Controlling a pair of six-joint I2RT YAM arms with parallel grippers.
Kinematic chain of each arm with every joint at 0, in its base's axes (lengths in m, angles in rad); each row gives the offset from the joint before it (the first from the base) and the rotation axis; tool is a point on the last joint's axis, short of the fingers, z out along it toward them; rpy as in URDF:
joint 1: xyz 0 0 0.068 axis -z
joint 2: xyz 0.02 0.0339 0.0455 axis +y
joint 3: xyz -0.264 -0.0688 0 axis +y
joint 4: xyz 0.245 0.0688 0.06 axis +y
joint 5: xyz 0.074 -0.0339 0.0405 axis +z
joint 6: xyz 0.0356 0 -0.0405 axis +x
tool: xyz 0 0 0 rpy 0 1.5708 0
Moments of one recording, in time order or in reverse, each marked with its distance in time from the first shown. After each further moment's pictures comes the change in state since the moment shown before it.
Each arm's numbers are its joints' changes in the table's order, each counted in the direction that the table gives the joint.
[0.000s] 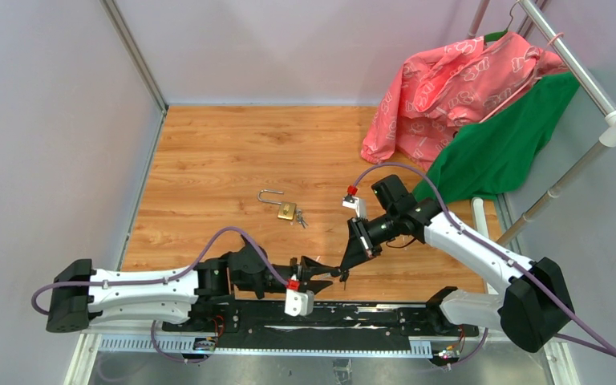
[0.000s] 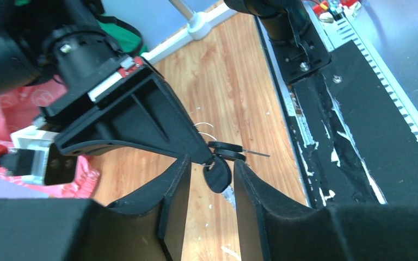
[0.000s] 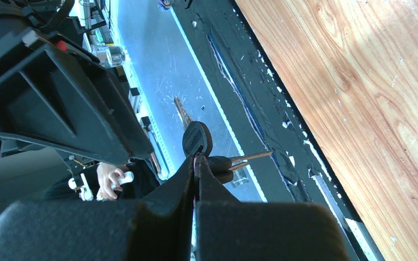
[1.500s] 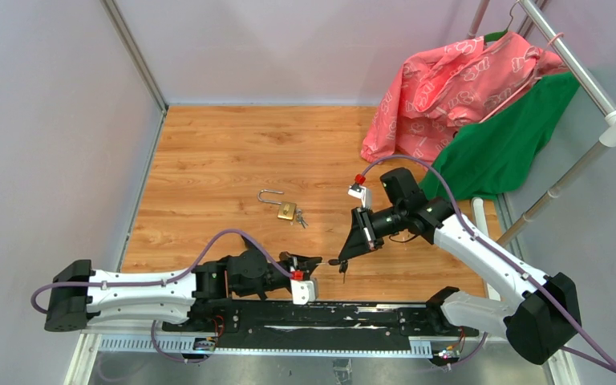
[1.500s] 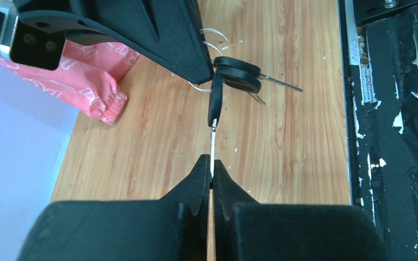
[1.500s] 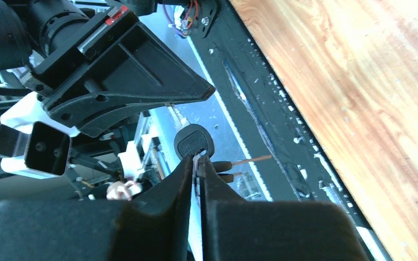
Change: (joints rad) left arm 0.020 -0.053 0.047 0.045 0.330 -0.032; right arm 0.031 -0.076 -0.042 -0.038 -0.006 0.111
